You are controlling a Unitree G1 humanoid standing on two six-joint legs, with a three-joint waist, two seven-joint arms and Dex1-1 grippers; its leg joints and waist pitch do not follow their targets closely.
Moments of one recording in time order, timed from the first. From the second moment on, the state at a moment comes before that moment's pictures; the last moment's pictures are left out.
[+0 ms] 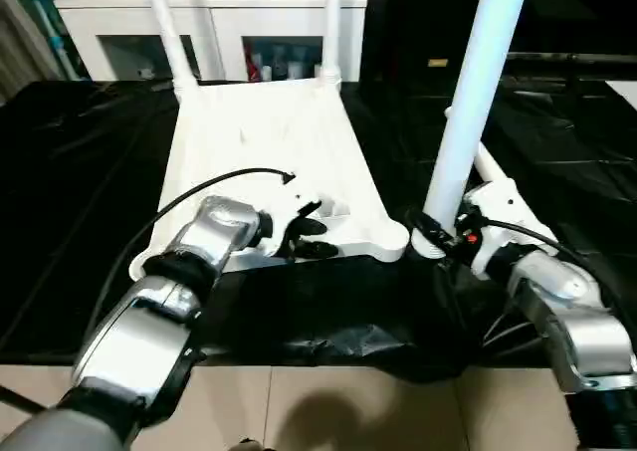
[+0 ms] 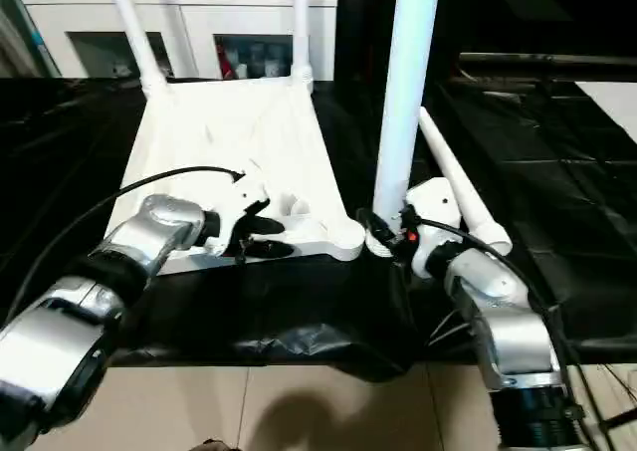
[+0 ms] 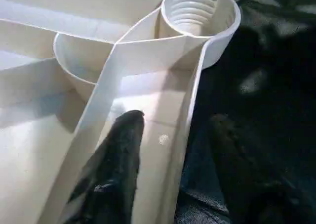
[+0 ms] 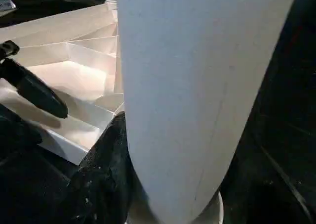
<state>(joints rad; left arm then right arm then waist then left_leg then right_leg) -0.94 0.21 -0.29 1.12 0.03 0.09 -1.02 -0.25 -0.38 -0.02 0.02 0.19 0.32 0.55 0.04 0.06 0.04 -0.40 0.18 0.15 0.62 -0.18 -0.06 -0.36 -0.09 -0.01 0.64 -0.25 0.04</state>
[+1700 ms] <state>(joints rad) -0.78 0.27 -0.31 0.82 0.10 0.19 -1.14 -0.47 -0.30 0.10 0.24 0.33 0.49 0.77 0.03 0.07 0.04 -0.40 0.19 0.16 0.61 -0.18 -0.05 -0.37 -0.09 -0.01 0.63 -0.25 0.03</state>
